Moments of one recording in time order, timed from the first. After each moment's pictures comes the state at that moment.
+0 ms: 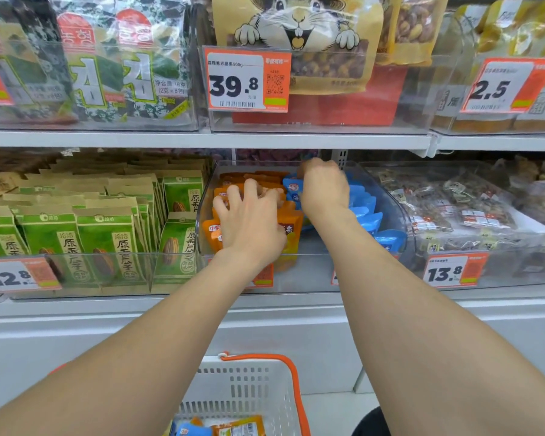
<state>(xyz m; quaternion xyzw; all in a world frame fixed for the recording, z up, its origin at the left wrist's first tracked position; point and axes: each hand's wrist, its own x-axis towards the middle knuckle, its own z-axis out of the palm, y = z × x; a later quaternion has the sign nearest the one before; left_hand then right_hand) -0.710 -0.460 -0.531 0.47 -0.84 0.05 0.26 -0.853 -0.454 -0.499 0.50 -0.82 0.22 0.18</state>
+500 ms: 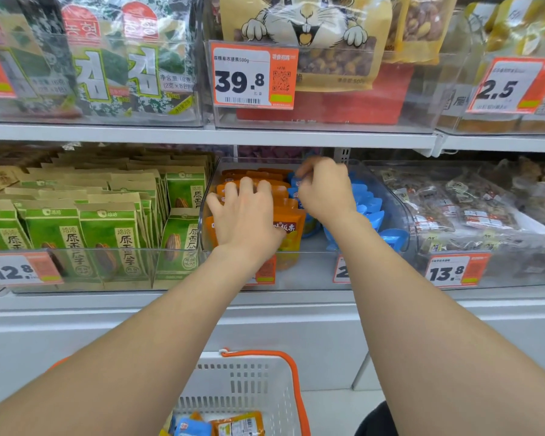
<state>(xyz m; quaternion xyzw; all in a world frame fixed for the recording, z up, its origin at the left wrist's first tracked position) -0.703 -0.466 -0.530 0.49 -0.83 0.08 0.25 -0.858 -0.451 -0.505 0.52 -0.76 0.39 0.07</state>
